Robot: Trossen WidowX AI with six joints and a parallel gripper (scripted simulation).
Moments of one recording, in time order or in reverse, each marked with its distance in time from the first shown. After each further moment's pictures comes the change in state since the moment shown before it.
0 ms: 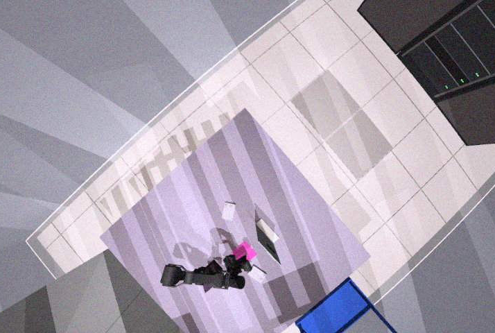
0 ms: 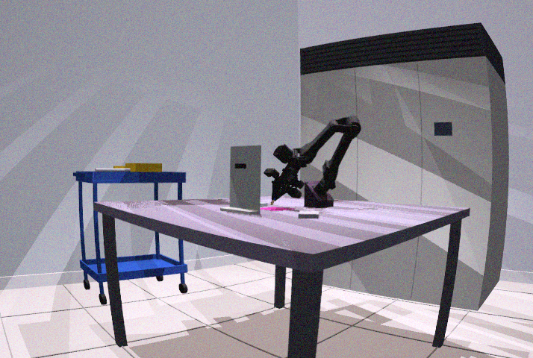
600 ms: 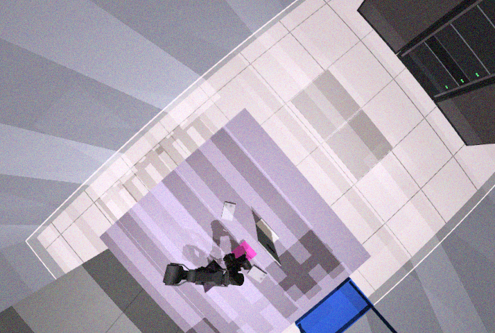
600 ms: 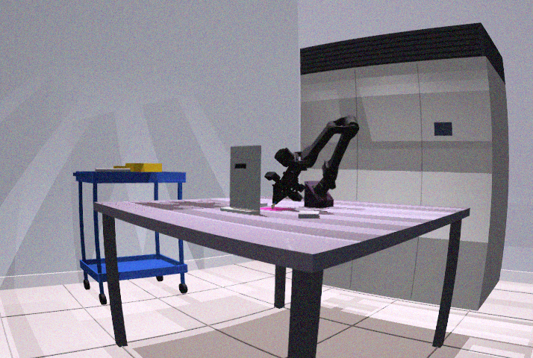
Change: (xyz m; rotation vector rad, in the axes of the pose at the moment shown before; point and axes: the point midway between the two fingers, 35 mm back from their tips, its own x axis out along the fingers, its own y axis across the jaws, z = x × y) arm 0.010 0.011 0.002 0.004 -0.004 0.002
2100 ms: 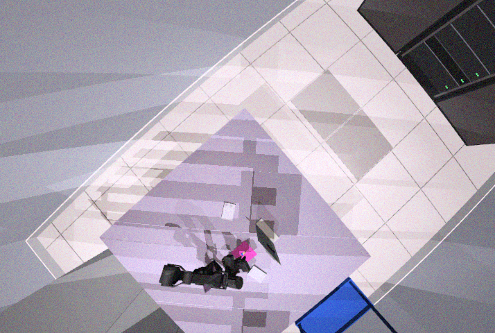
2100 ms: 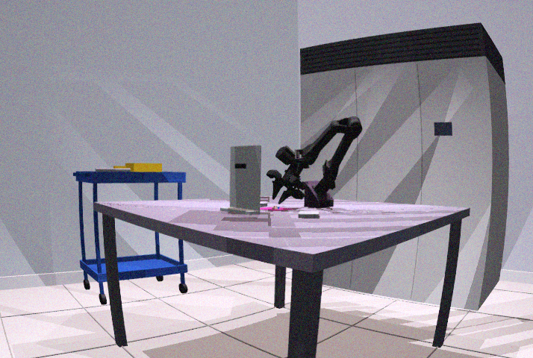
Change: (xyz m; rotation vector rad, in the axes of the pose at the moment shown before) arm -0.013 0.003 -0.001 0.012 0.008 0.008
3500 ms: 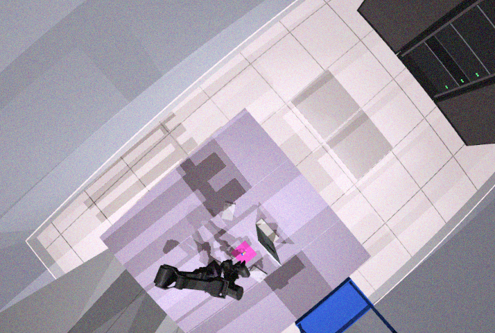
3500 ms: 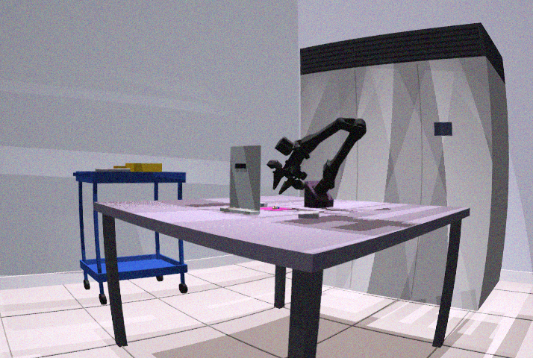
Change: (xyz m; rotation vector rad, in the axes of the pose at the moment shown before) arm -0.036 -0.020 -0.004 0.004 0.006 0.004
